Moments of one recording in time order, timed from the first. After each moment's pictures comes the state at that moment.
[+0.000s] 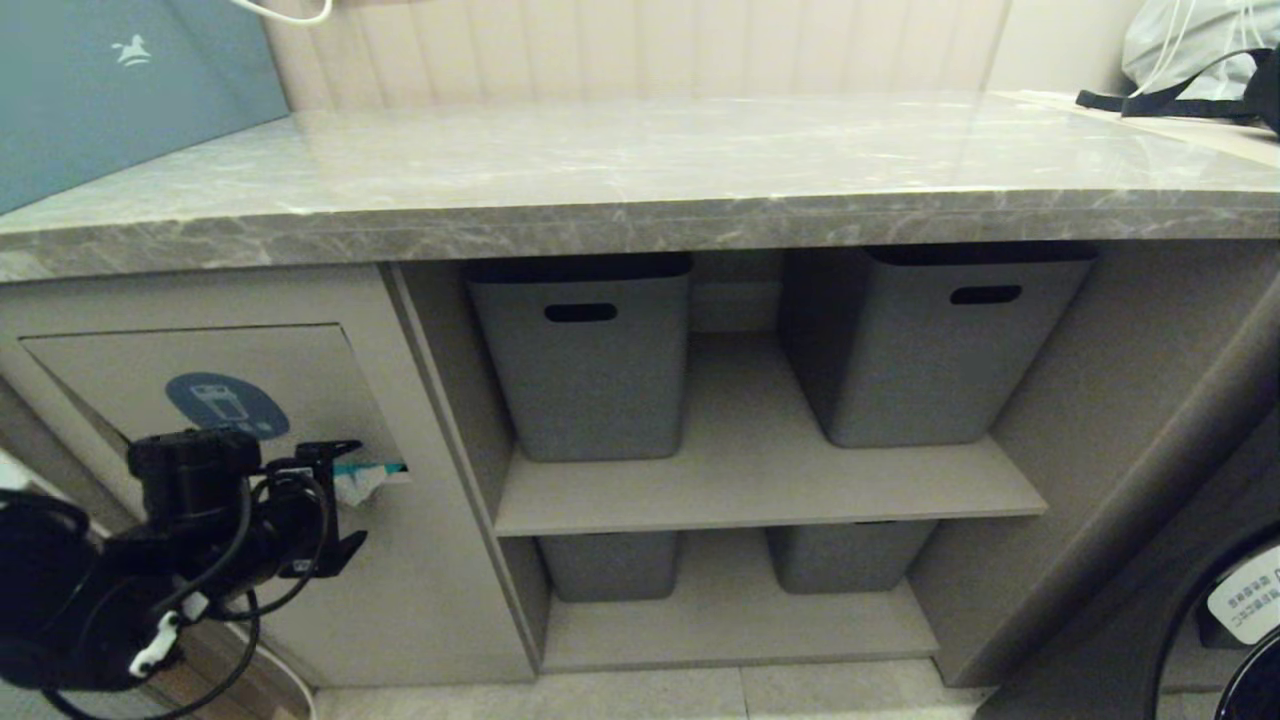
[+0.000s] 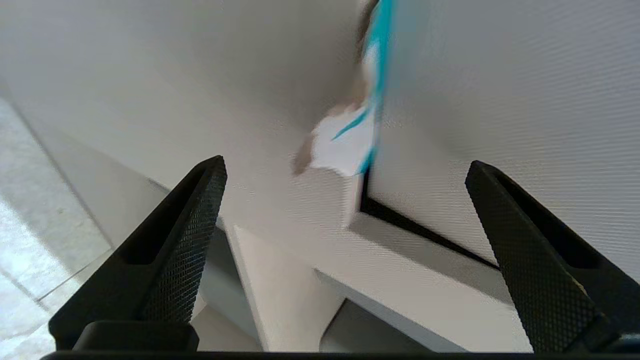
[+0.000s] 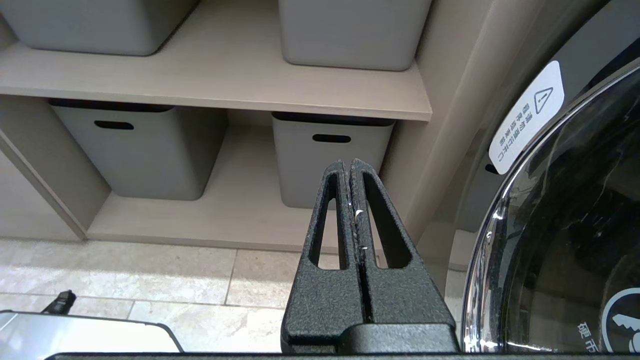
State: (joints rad) left arm 0.00 1.90 -0.52 -0.98 -0.01 -1.53; right arm 0.01 0.00 0.00 0.00 0.03 -0.07
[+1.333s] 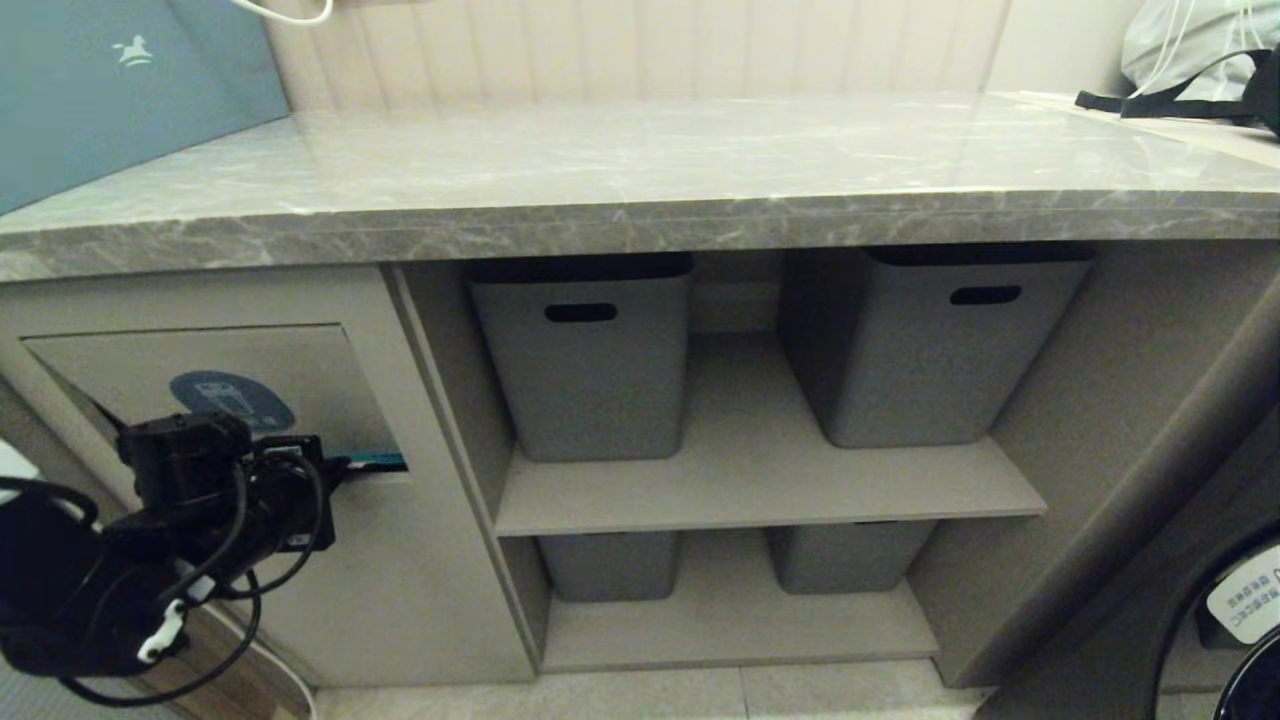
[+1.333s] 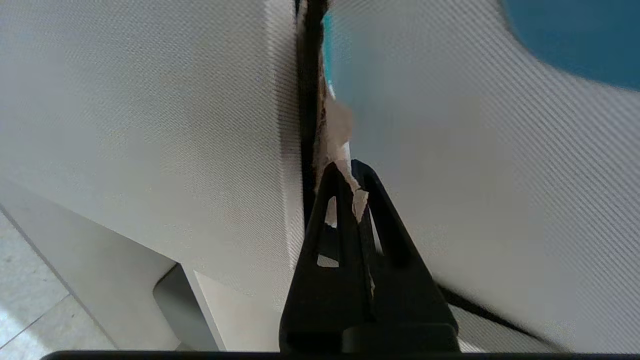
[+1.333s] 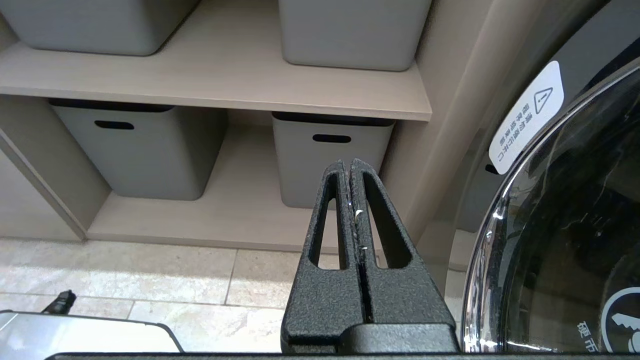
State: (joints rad) left arm 0.02 1.92 -0.55 -1.07 0.03 -1.52; right arm 0.01 0.00 0.00 0.00 0.03 -0.07
